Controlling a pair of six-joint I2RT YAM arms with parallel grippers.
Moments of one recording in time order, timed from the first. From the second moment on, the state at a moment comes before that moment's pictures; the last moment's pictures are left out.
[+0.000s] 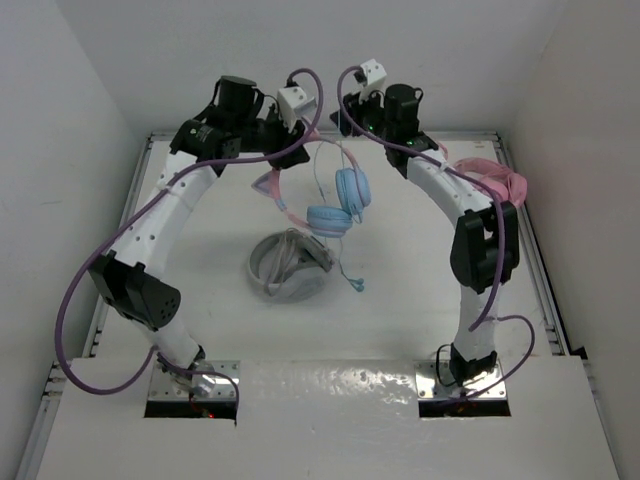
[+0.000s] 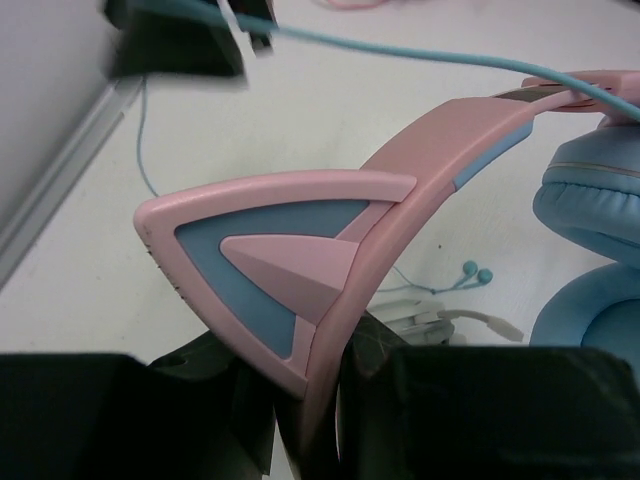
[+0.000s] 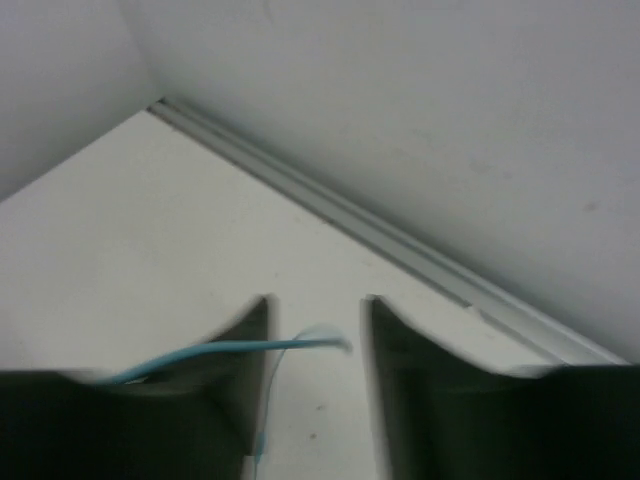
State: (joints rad) left arm -0.39 1.67 1.89 -0.81 0.56 0.35; right arm 0.35 2.01 1.78 0.14 -0.28 -0.02
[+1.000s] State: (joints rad) left arm -0.34 1.81 2.45 -0.87 0.39 0.05; right arm 0.26 1.86 1.08 0.66 -0.56 0.00
